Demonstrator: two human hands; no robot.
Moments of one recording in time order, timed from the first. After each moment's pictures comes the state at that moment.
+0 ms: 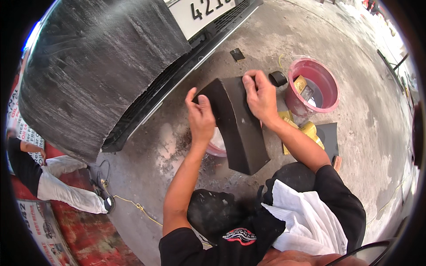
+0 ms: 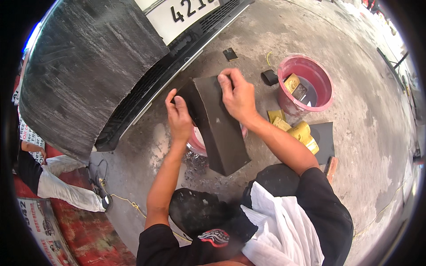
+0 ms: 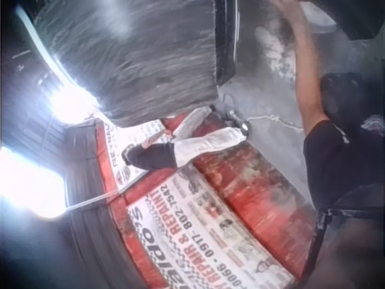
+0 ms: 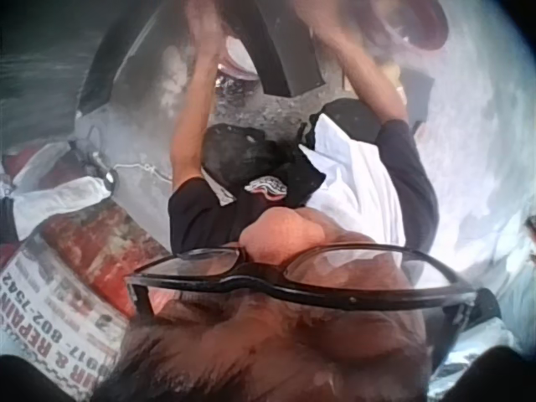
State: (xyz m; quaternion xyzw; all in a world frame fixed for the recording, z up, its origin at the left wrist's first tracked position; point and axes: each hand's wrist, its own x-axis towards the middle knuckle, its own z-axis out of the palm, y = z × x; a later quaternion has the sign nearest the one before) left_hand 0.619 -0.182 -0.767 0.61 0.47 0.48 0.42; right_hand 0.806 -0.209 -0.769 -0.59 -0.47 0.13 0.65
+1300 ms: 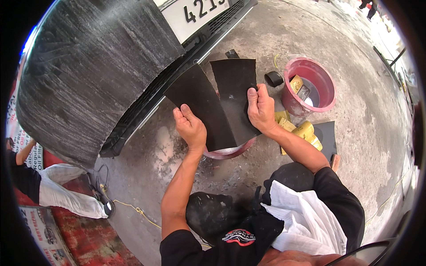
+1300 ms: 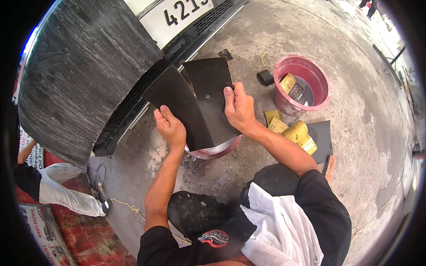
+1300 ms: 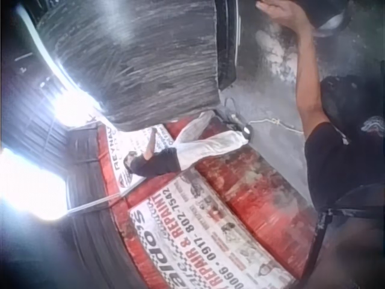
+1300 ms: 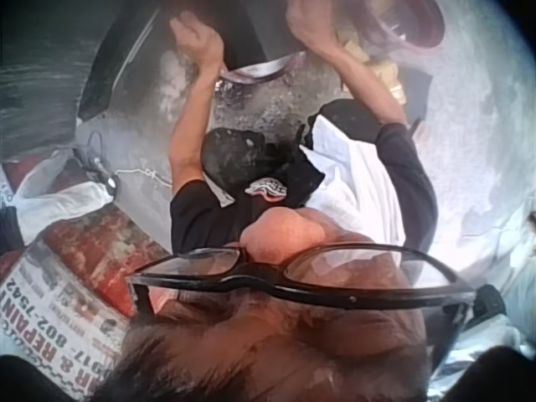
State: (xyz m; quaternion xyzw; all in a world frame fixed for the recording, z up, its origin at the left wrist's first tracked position) left_hand 0.619 -0.173 -0.785 0.62 0.50 0.58 0.15; right_hand 0.810 -0.225 -0.807 -0.58 -0.48 0.10 0.65
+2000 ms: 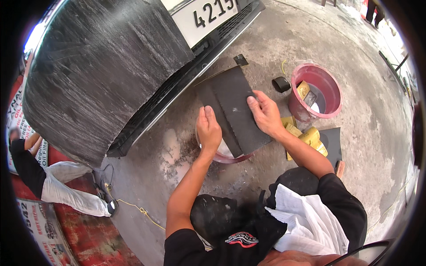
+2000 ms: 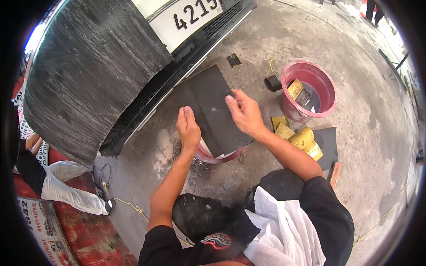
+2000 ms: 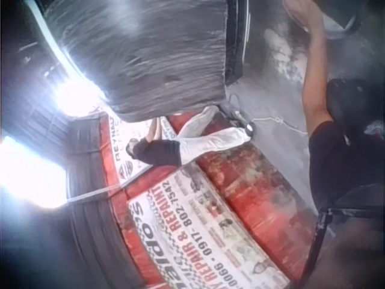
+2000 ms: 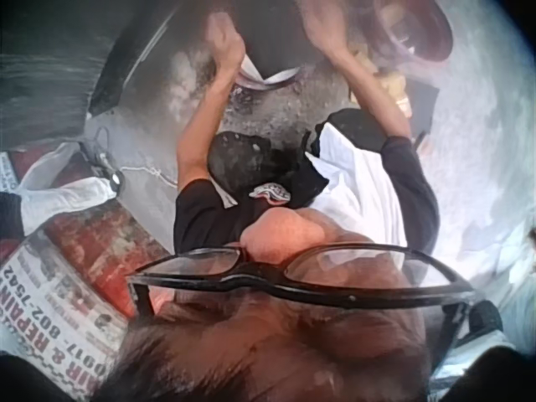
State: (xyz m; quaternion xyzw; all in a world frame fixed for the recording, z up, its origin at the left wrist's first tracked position) left_hand 0.627 -0.174 -0.794 0.65 0.47 0.51 0.30; right_hand 0.810 -0.215 -0.825 -0.50 -0.45 0.30 0.67
